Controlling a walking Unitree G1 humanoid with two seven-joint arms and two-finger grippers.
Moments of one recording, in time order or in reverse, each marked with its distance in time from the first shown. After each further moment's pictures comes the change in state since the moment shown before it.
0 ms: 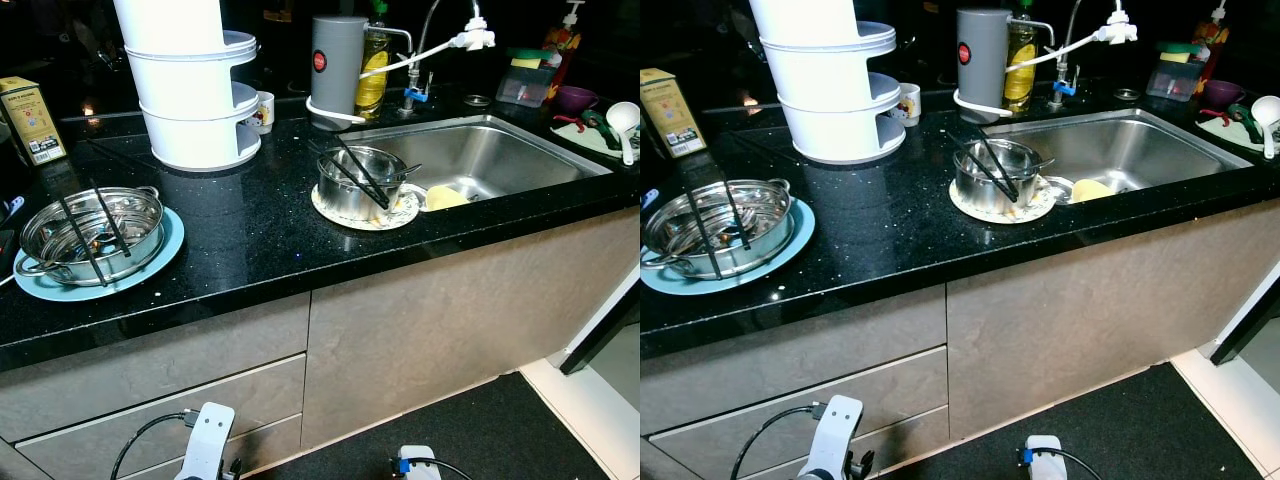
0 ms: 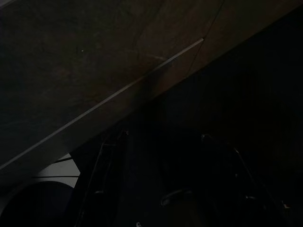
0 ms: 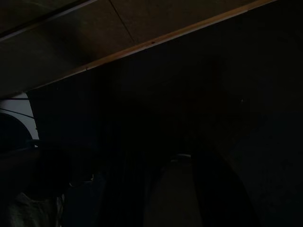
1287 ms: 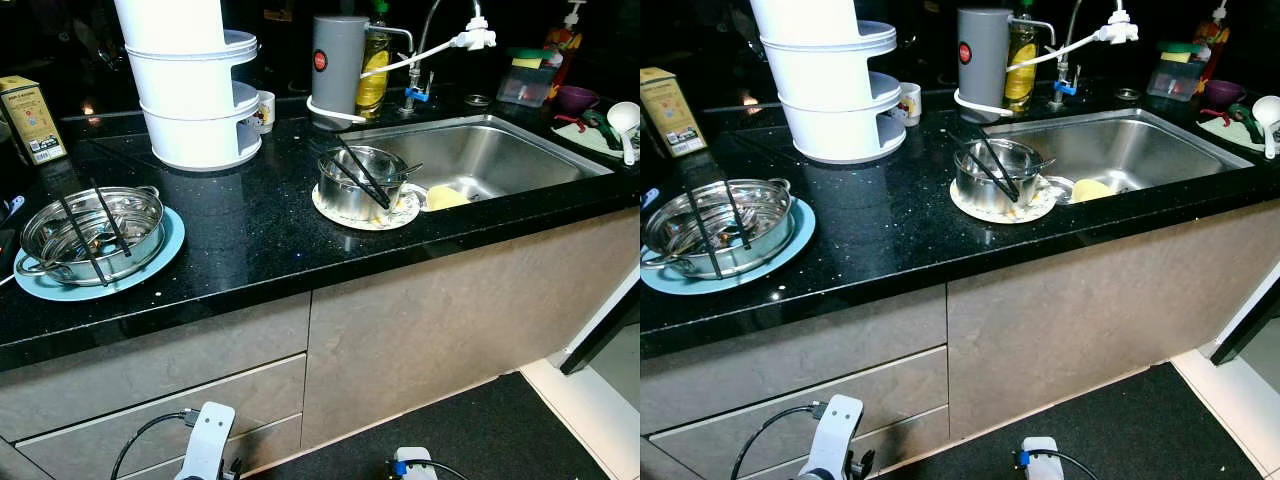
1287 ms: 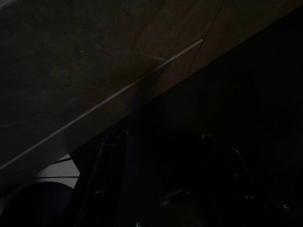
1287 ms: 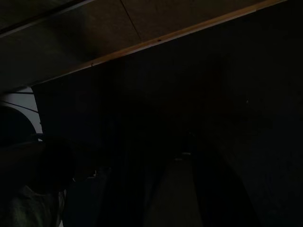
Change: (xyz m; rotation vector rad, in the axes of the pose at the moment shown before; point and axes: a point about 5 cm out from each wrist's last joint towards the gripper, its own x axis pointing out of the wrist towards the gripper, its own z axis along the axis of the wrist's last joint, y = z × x) left arm 0.000 0.000 0.001 0.001 -0.002 -0.003; right arm 0.000 0.004 -0.002 -0.023 0.007 0.031
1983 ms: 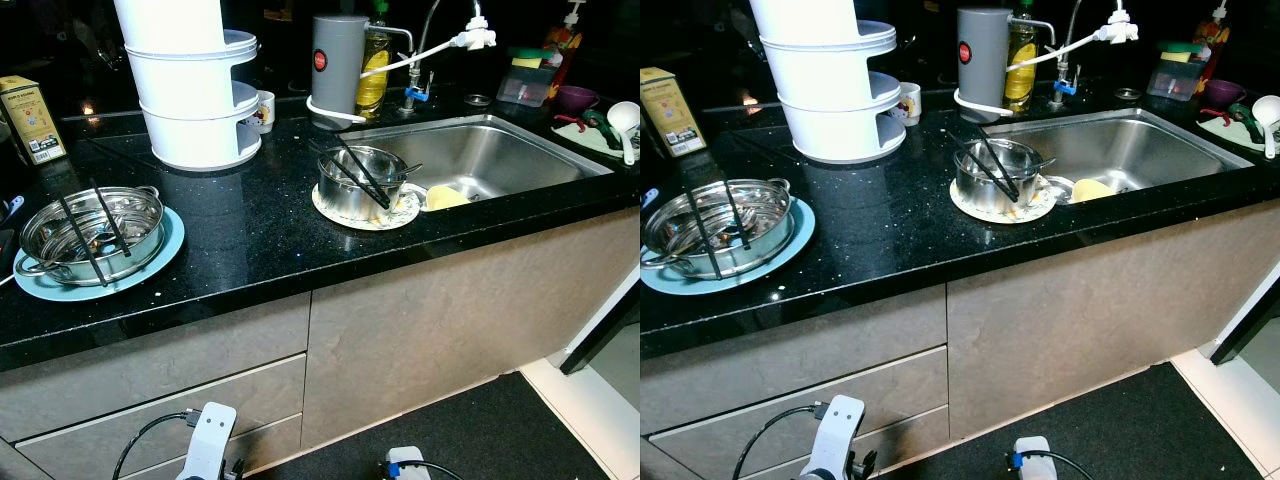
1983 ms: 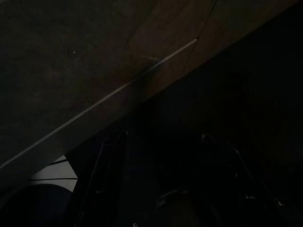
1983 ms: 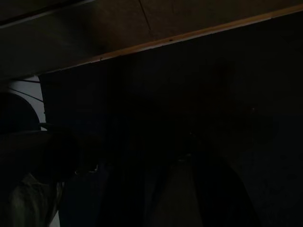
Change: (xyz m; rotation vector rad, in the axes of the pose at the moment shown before) left arm 0.000 -0.003 0.000 -0.001 0.000 -0.033; right arm 0.001 0.007 0.000 -0.071 0.005 0.055
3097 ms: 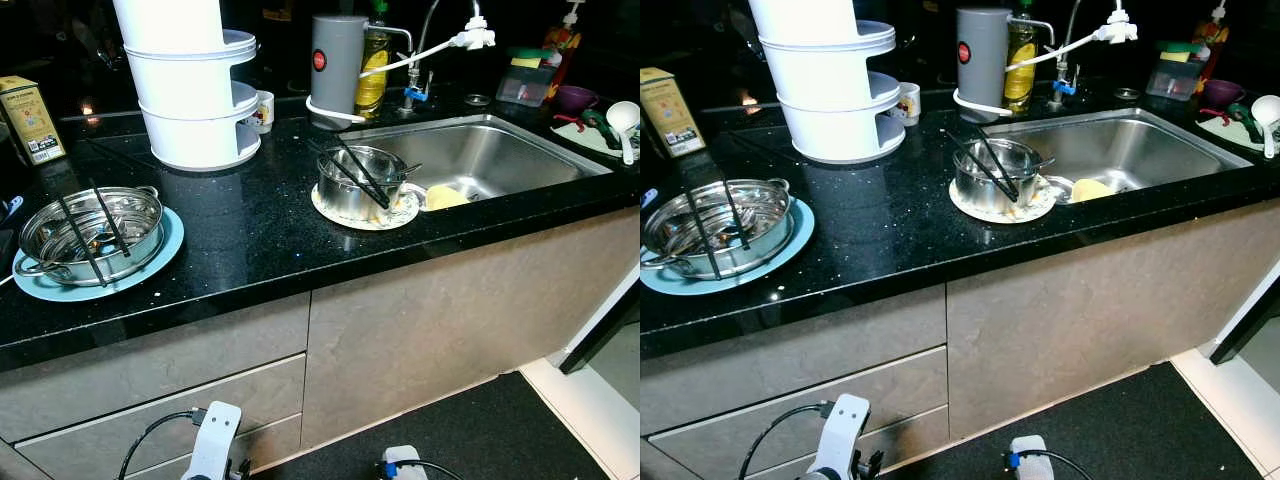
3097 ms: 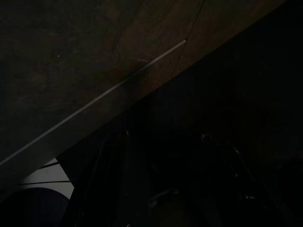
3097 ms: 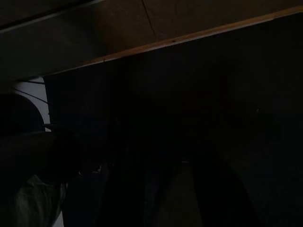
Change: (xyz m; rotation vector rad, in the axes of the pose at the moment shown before) left arm 0.002 -0.006 0.002 -0.008 0.001 -0.034; right arm 0.000 -0.001 0.001 0.026 -0.006 0.008
